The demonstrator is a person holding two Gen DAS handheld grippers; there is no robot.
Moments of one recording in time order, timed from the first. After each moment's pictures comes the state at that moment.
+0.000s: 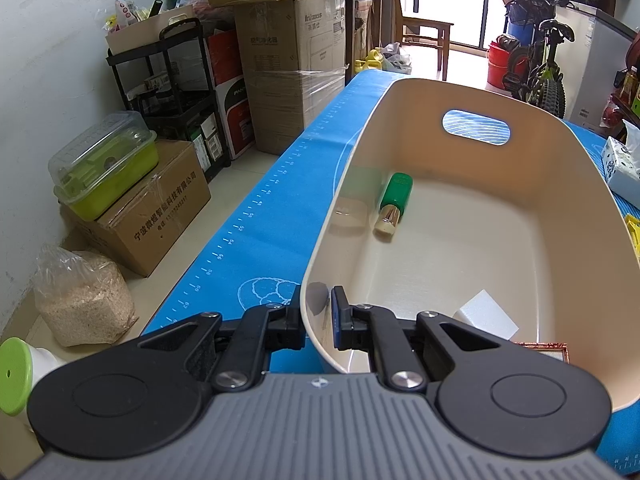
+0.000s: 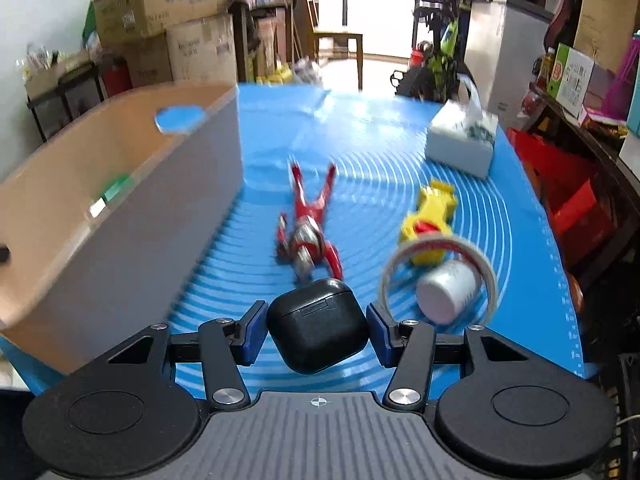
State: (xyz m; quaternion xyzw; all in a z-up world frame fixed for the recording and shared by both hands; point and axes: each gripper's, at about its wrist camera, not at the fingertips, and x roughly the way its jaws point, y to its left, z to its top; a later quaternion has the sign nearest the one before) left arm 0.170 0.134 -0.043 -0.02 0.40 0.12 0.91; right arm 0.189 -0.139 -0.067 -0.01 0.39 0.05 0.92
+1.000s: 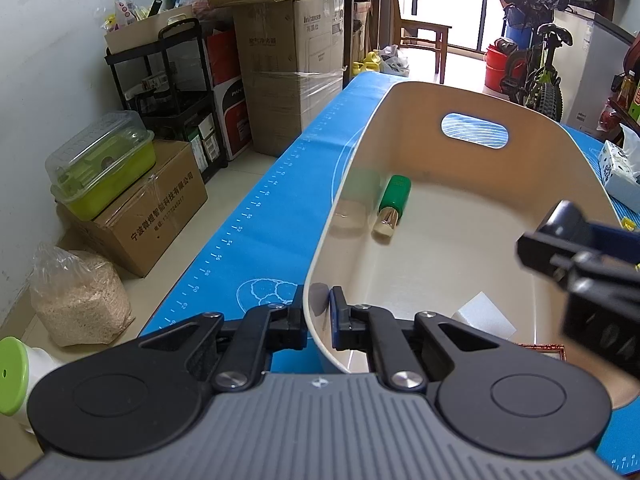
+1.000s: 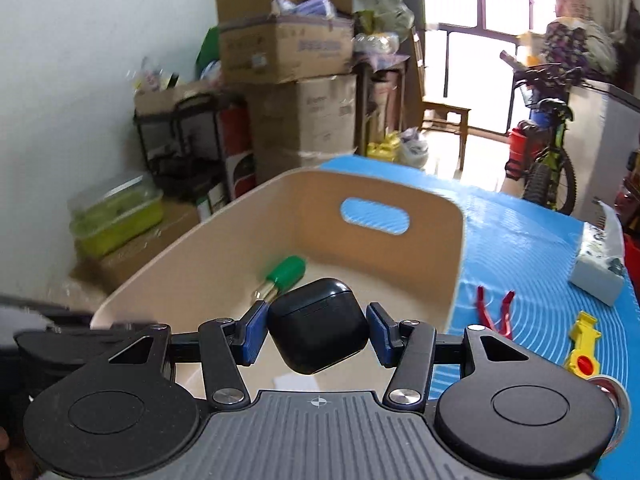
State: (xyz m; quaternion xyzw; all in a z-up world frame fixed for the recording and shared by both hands) left arm 0.171 0.134 -0.041 -0.02 0.40 0.12 0.91; right arm 0.200 0.005 -0.023 -0.05 0.31 0.19 0.93
